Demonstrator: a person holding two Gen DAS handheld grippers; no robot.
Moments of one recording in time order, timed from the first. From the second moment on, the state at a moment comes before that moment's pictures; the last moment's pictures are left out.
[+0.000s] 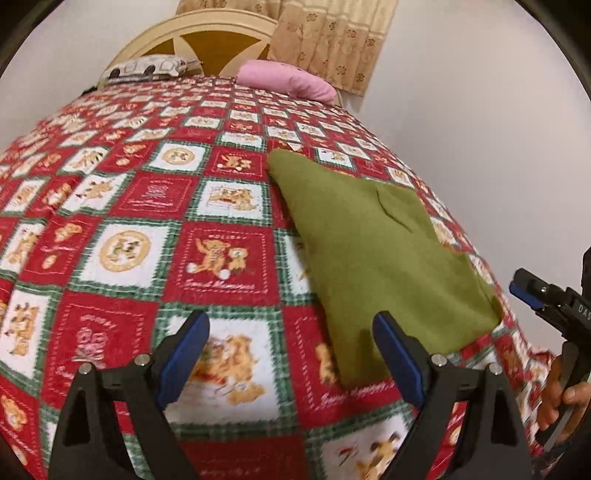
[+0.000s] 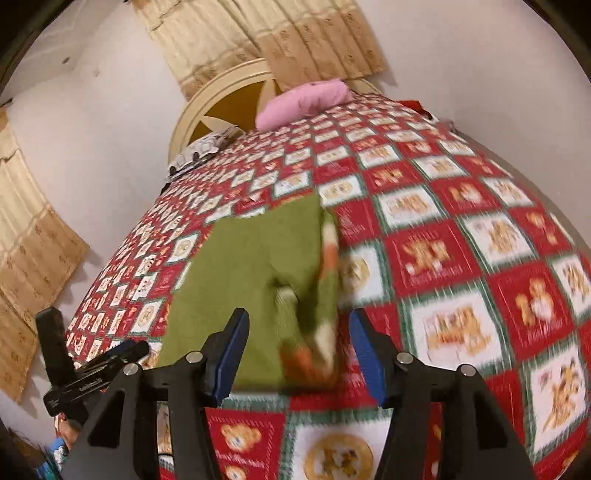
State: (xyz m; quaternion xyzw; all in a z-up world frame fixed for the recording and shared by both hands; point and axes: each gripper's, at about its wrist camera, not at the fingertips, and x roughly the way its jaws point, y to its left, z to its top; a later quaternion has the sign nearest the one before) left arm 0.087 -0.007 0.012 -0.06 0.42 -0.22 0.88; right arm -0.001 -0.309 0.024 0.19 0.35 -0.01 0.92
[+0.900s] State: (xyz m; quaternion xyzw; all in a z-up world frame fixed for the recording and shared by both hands) left arm 0.115 -0.054 0.009 0.02 0.44 -0.18 0.88; right arm 0.054 -0.323 -0.011 0.16 0.38 -0.03 0.91
